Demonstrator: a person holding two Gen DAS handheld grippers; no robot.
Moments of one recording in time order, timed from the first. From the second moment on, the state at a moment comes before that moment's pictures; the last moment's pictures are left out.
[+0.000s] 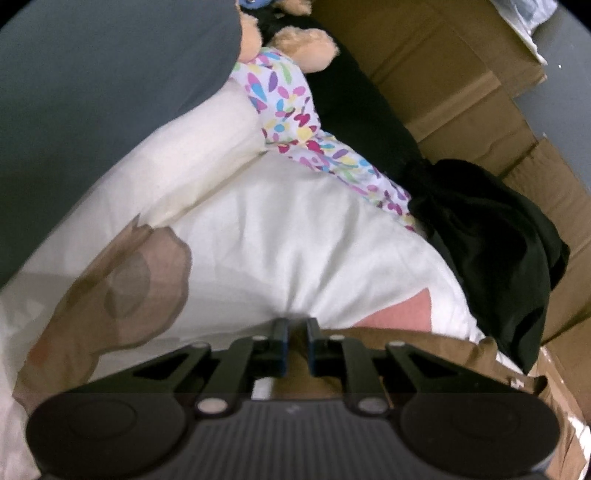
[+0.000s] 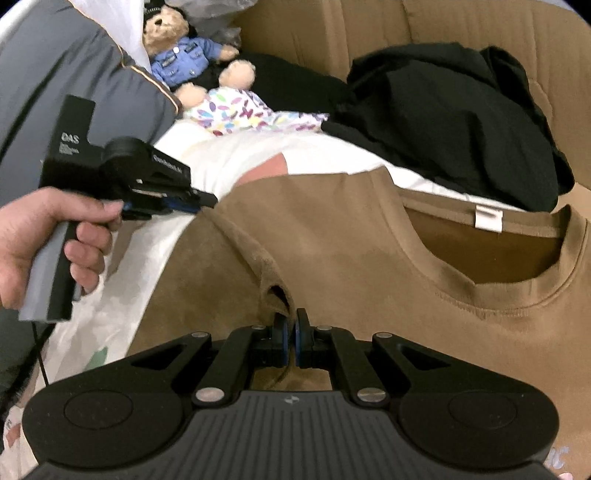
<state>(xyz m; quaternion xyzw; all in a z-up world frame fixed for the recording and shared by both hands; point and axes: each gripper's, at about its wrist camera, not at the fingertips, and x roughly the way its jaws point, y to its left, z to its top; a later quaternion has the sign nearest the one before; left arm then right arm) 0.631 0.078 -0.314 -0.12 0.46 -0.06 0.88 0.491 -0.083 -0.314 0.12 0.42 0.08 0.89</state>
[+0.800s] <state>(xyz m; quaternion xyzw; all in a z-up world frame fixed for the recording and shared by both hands) 0.572 0.131 -0.292 -0.15 0.42 -0.06 0.89 0.475 -0.098 -0.311 0.16 0.47 0.02 0.87</state>
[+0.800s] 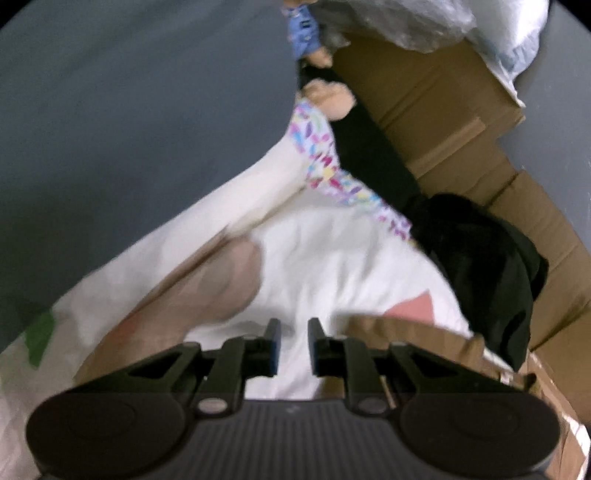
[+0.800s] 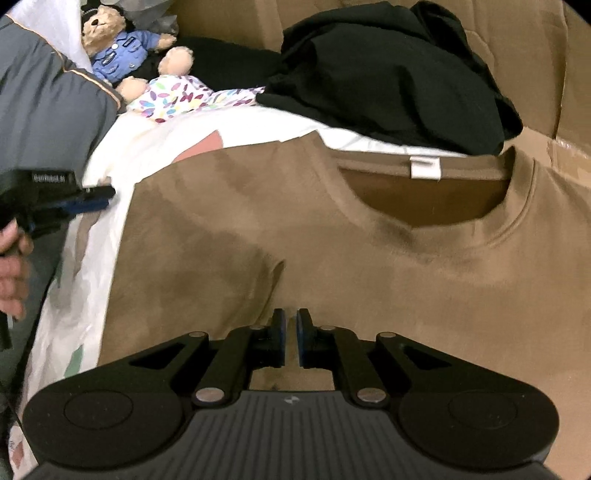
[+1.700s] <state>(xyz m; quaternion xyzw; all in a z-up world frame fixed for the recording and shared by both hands) 0.444 0.159 -0.290 -0.06 0.46 -0.18 0.87 0.397 0.013 -0.280 0.06 0.46 0.06 0.88</state>
